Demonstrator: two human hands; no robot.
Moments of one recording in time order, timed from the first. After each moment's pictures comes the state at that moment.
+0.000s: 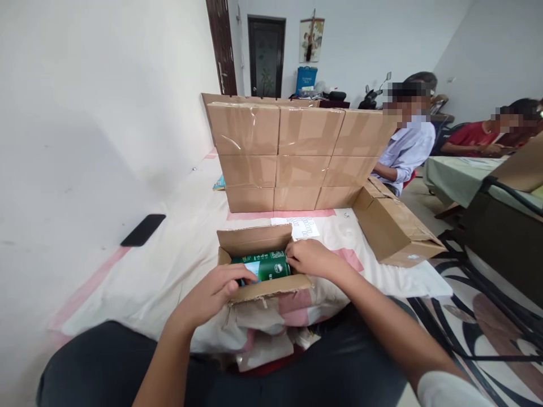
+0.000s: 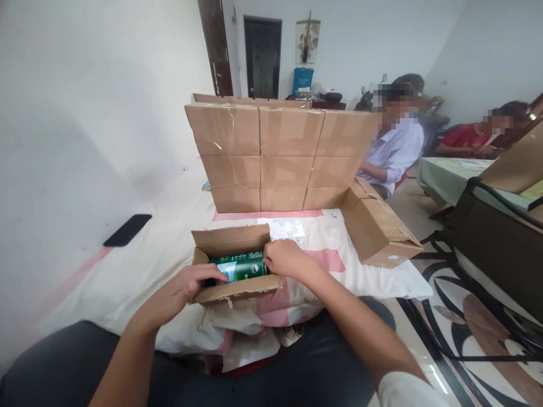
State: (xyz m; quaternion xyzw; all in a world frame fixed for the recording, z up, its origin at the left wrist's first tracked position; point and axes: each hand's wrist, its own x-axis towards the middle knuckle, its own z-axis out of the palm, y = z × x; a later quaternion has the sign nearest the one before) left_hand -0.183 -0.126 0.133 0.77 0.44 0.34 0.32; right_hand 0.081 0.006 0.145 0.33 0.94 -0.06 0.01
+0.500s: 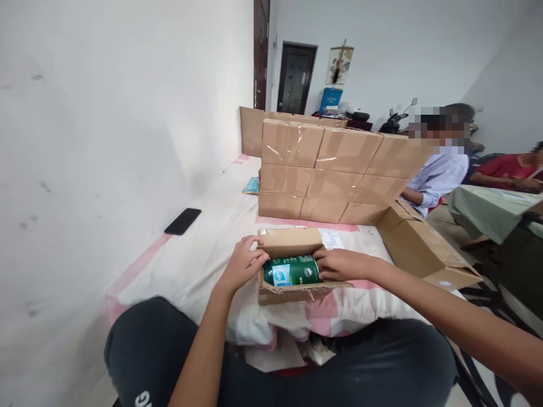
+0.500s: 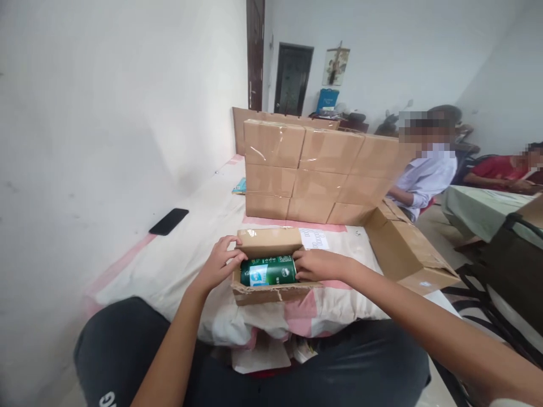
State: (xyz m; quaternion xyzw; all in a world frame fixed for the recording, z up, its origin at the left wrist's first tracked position) left_hand -0.232 -0.096 0.080 0.73 0.56 0.38 0.07; right_hand 0.072 0.026 0.167 0.14 0.97 -0.13 0.12
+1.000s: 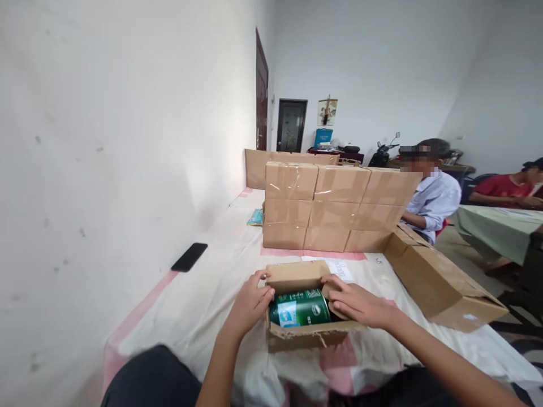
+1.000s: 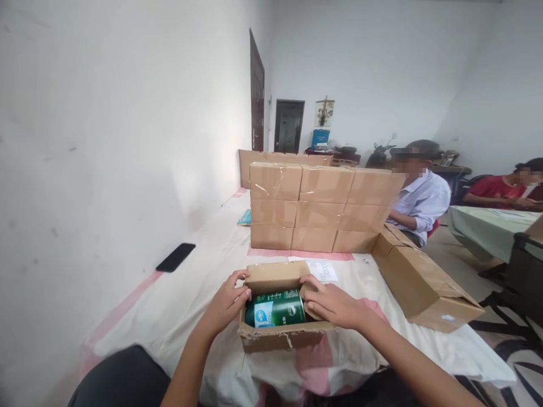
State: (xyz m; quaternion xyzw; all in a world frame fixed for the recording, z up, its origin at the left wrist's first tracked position) left_hand -0.227 -0.100 0.085 0.72 0.57 0.37 0.10; right_hand 0.102 0.010 0.143 0.17 0.96 -0.20 -0.12
